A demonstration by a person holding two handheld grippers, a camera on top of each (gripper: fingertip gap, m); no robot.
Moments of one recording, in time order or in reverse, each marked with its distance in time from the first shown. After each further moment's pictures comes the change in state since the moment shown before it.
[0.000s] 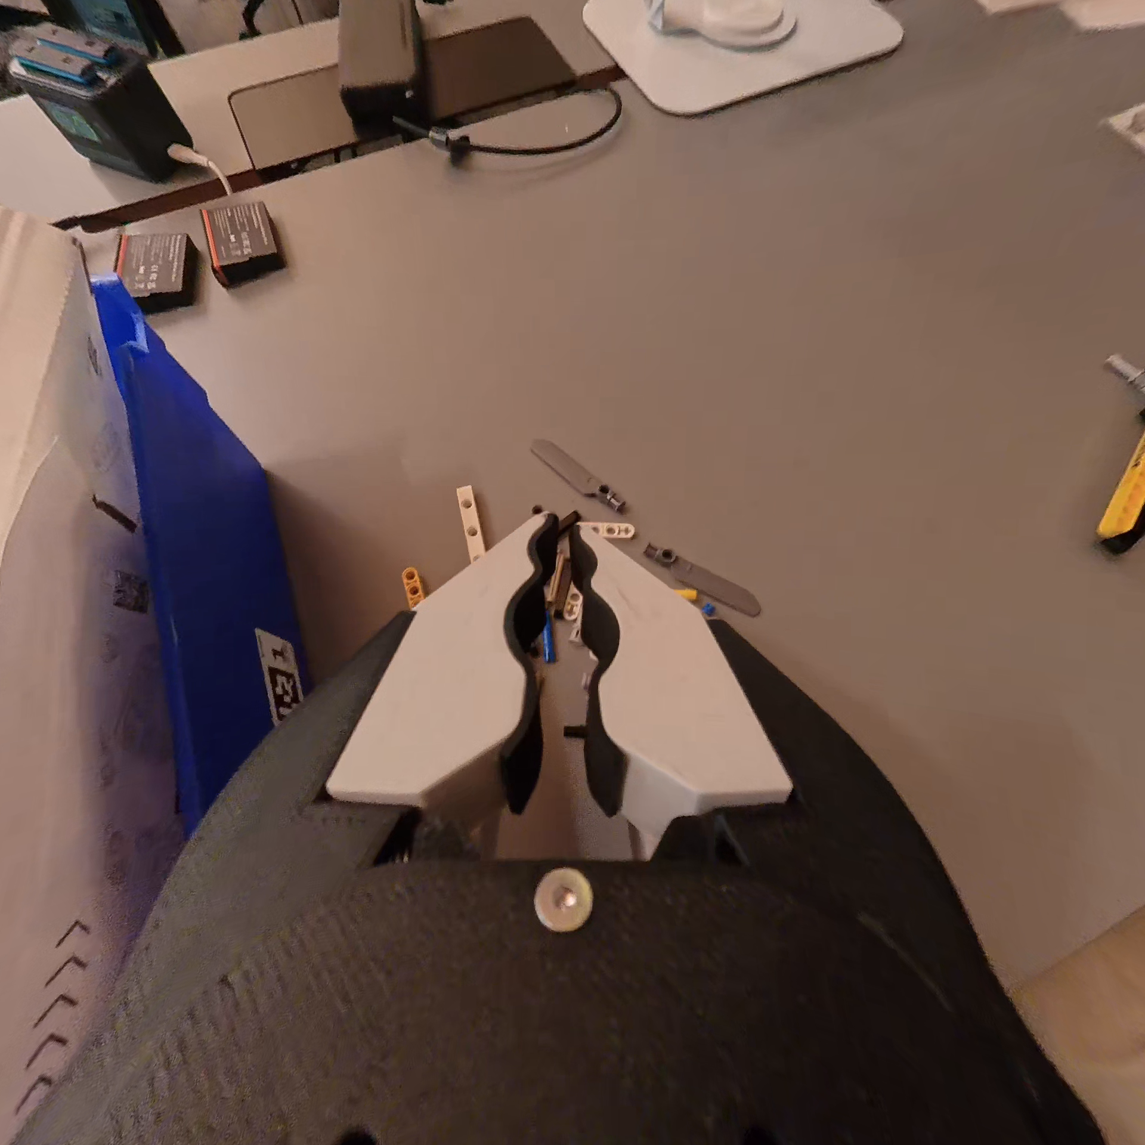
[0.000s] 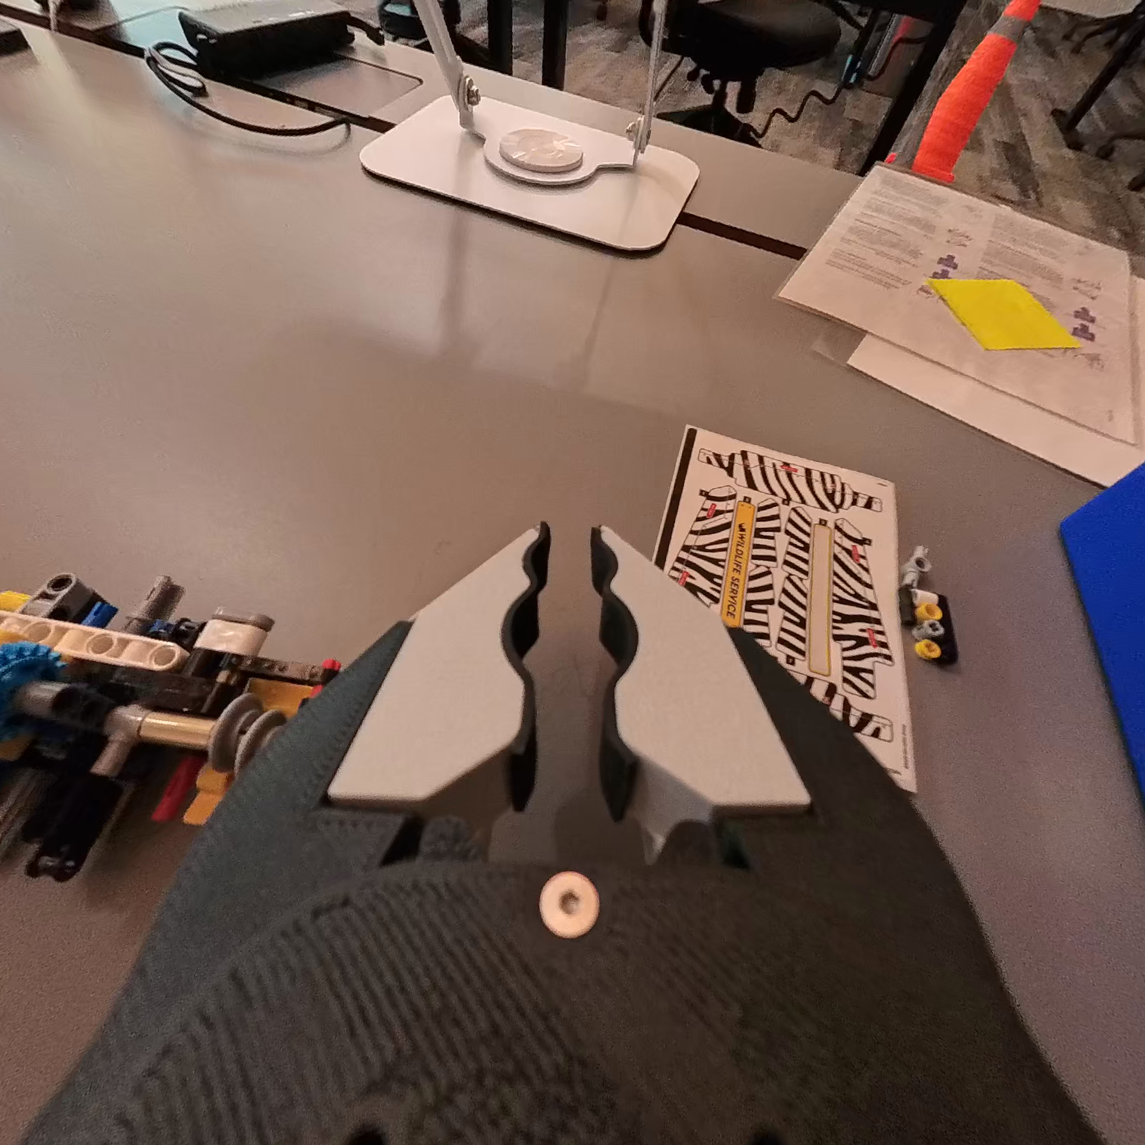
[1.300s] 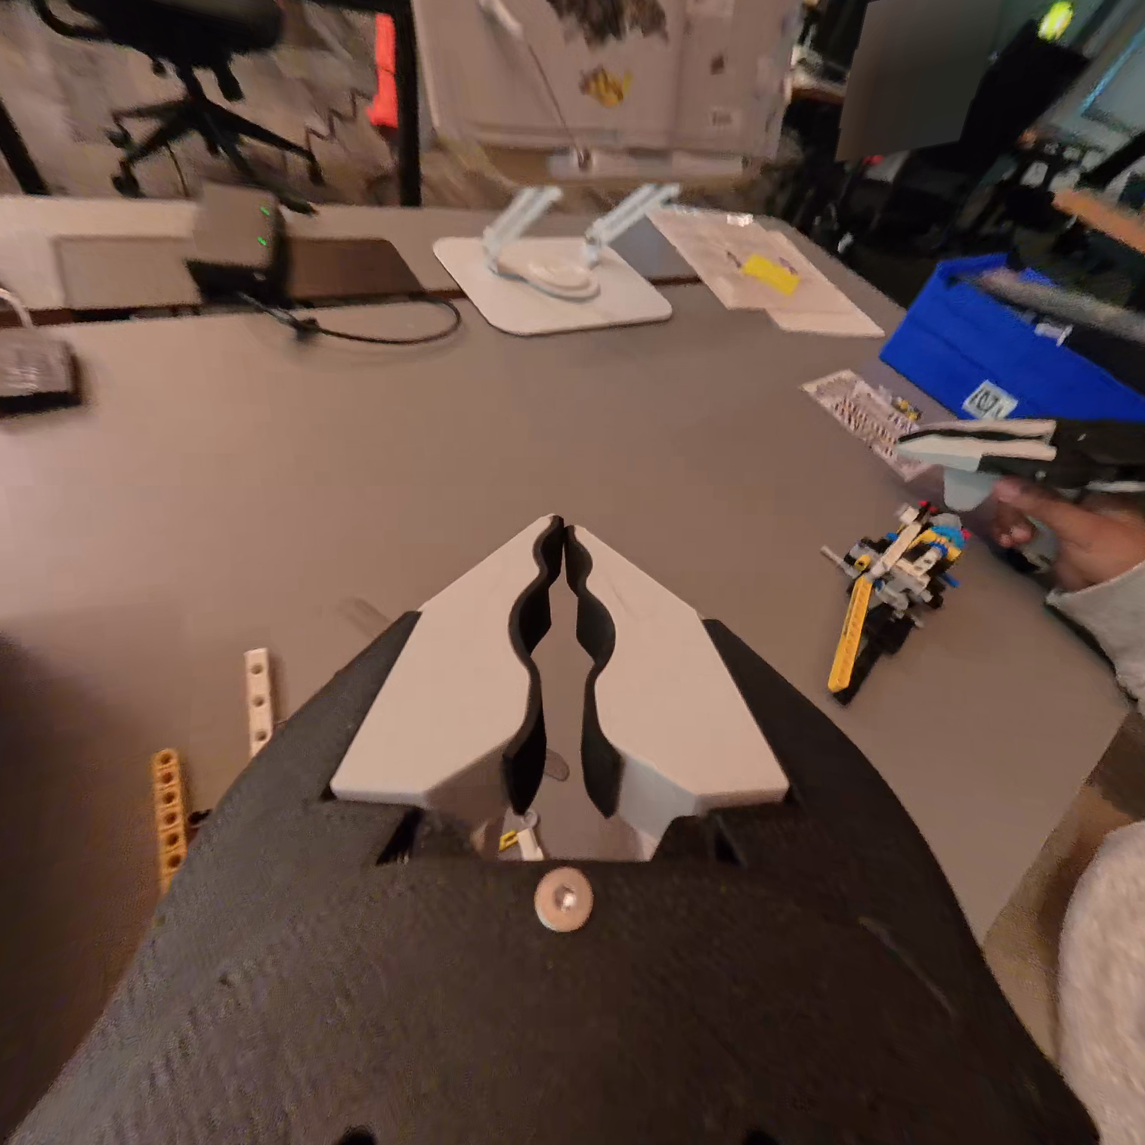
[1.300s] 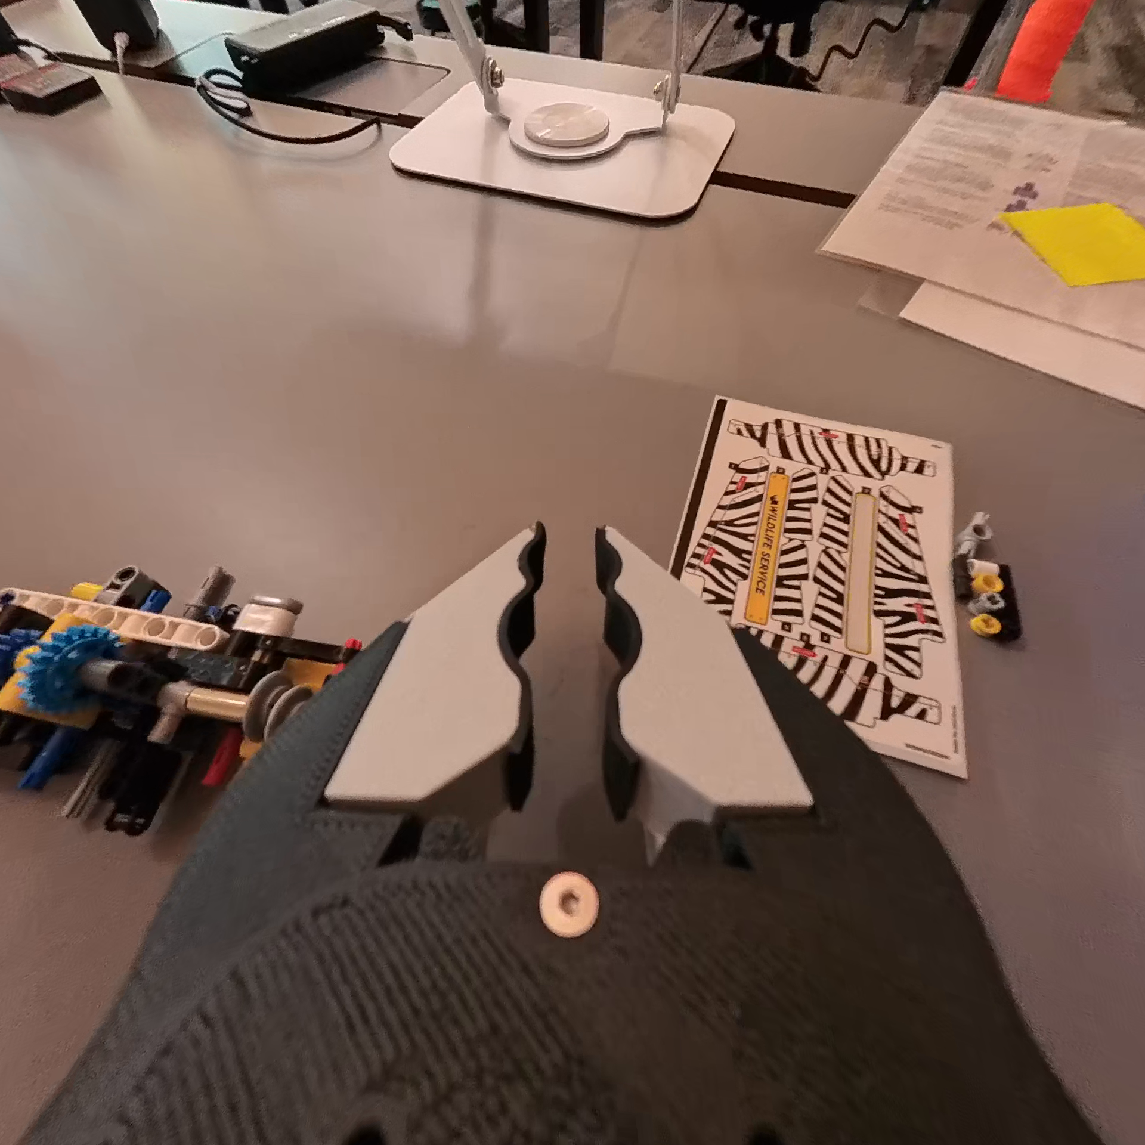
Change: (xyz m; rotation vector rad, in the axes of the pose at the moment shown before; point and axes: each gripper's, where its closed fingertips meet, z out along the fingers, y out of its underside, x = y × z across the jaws) left arm 0.067 -0.063 0.009 0.254 0.220 -0.150; right arm -0.004 0.006 -0.003 -0.027 -0.082 0.087
